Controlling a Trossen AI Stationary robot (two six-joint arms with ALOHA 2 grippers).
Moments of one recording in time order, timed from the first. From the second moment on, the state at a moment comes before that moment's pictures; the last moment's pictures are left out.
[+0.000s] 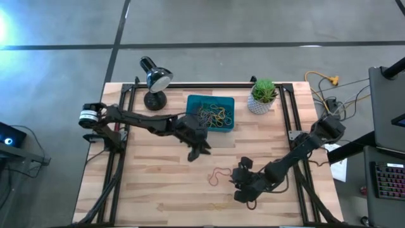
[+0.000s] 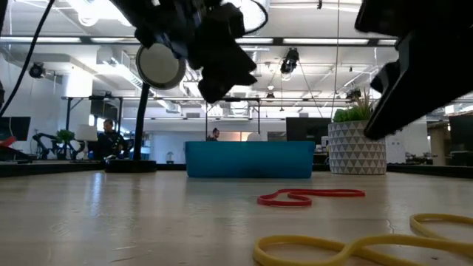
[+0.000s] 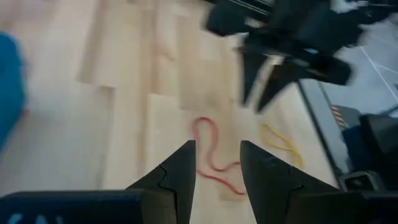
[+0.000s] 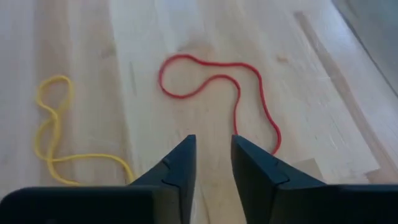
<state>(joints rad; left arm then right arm) 0.03 1.61 1.04 0.01 0.36 -0.26 0.66 1.70 0.92 -0.25 0.50 0.83</state>
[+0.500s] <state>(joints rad) -0.17 1.45 1.02 -0.04 0.36 -0.31 0.58 1.72 0.83 -0.21 0.39 0.86</state>
